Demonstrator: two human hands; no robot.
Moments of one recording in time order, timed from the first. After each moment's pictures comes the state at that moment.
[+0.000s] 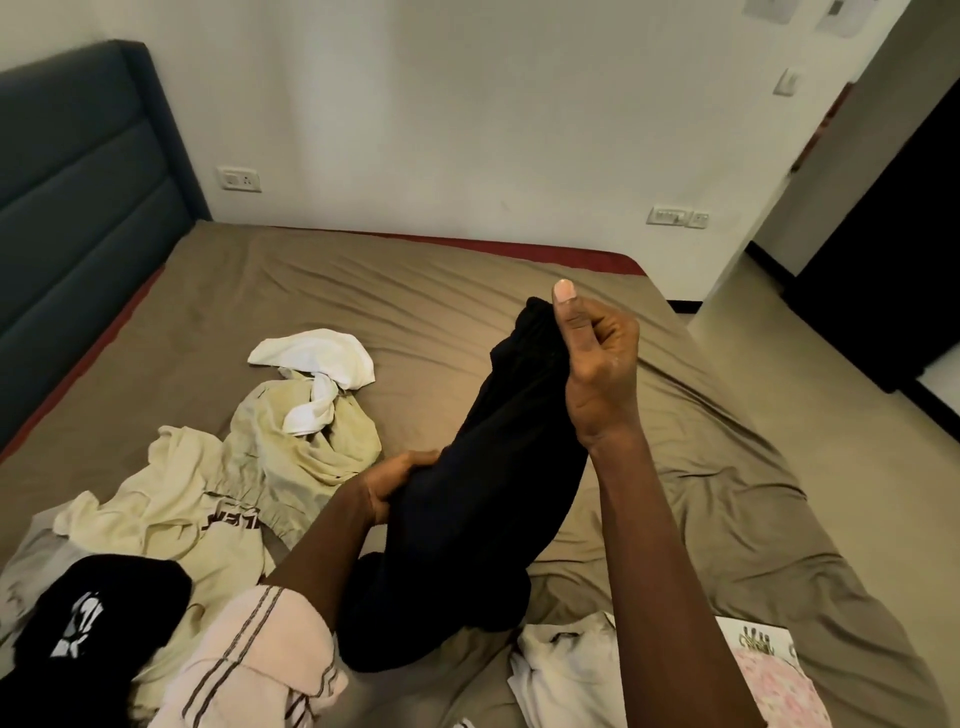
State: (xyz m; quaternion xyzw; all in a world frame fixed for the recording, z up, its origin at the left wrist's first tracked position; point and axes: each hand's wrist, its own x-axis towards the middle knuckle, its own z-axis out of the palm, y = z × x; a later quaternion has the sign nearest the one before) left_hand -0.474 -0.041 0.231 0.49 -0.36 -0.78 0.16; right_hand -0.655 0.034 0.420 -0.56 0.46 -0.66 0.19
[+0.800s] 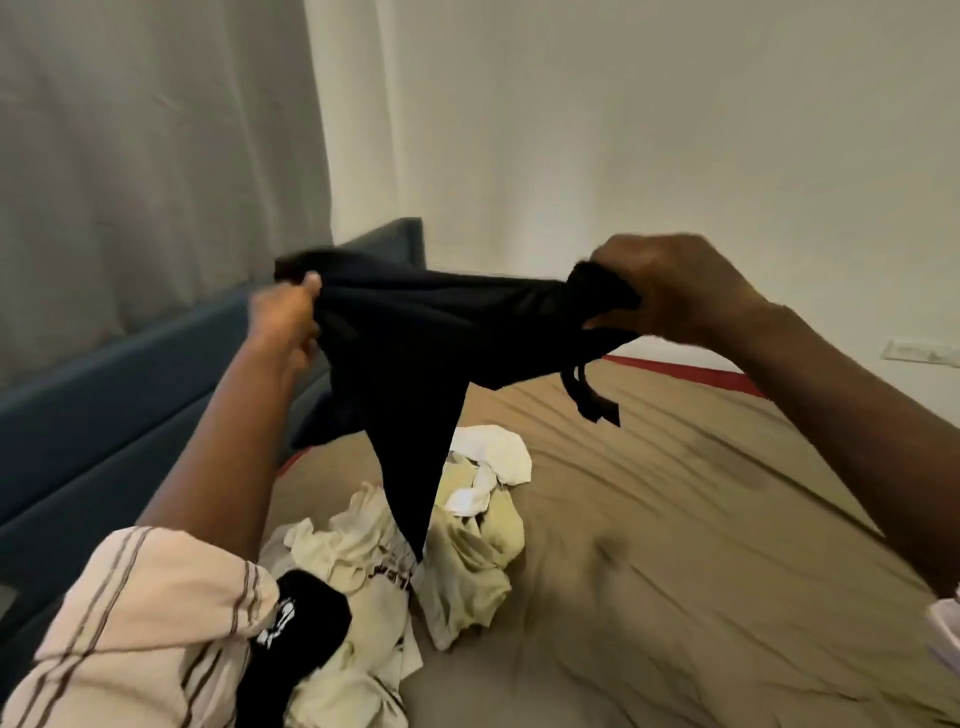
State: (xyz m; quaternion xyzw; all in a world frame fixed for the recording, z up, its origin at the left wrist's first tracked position) left_hand -0.249 -0.086 0.520 0.64 -0.30 -0.30 0.64; right_hand -0.660 -0.085 0.577 -0.89 0.34 -0.22 -0.21
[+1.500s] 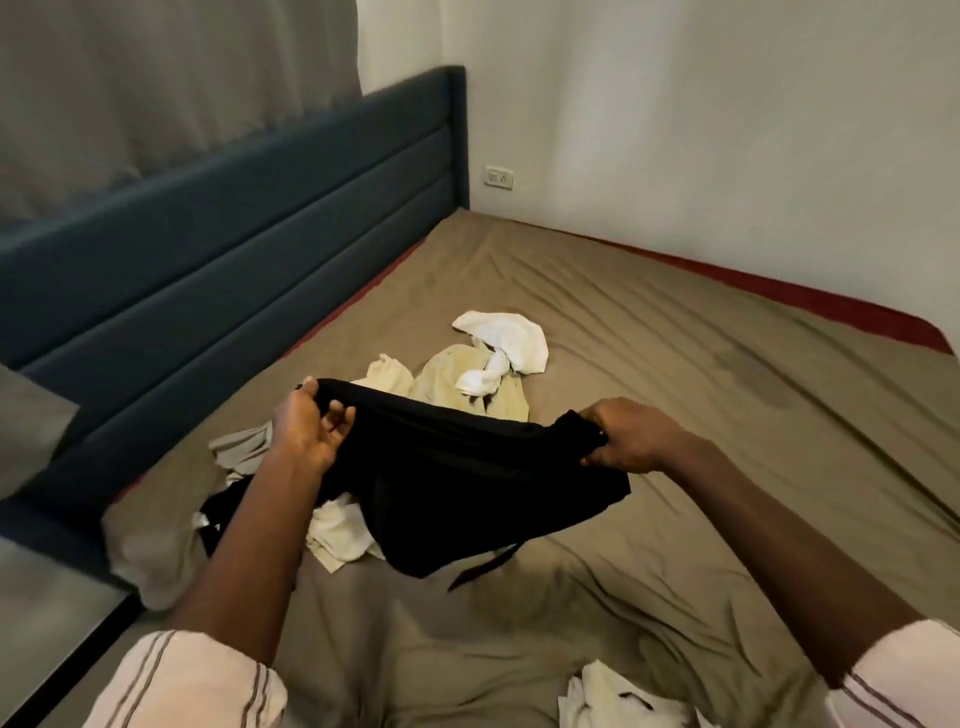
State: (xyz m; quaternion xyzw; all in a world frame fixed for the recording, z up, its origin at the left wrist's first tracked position) left_hand -0.312 0.037 0.288 0.59 0.03 -0.45 0.67; right_hand -0.687 -0.045 0.321 -0.84 0.49 0.11 0.19
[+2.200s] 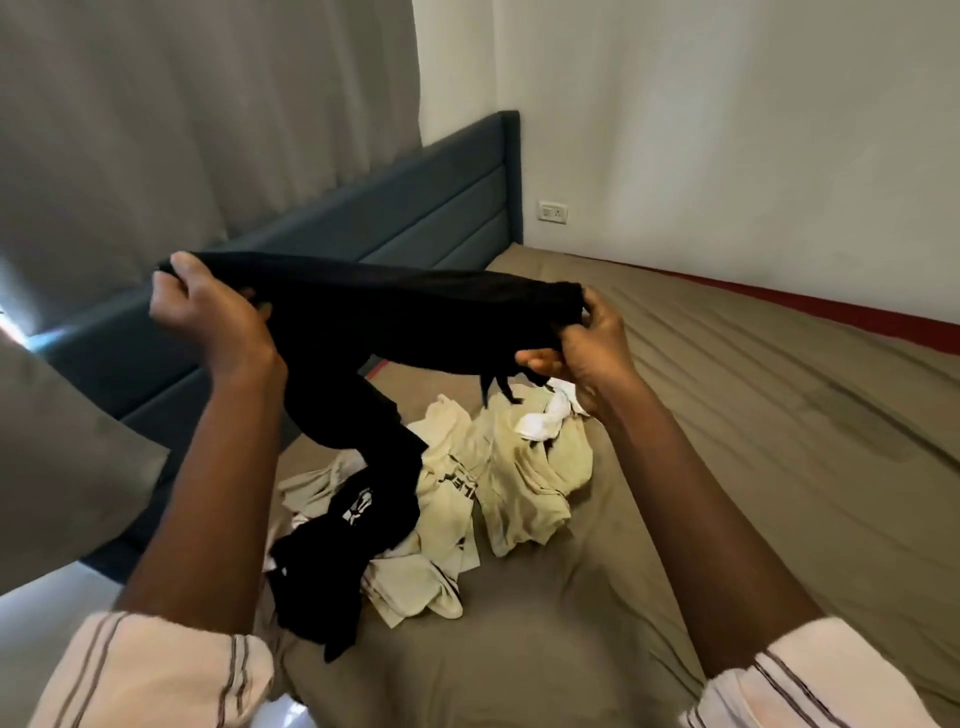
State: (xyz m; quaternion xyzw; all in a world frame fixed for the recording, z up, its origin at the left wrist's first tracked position) left_hand -0.241 0.015 0.486 0.55 -0.11 0.02 0.82; right_hand -0.517 -0.086 0.422 -0.46 0.42 -0.46 0.63
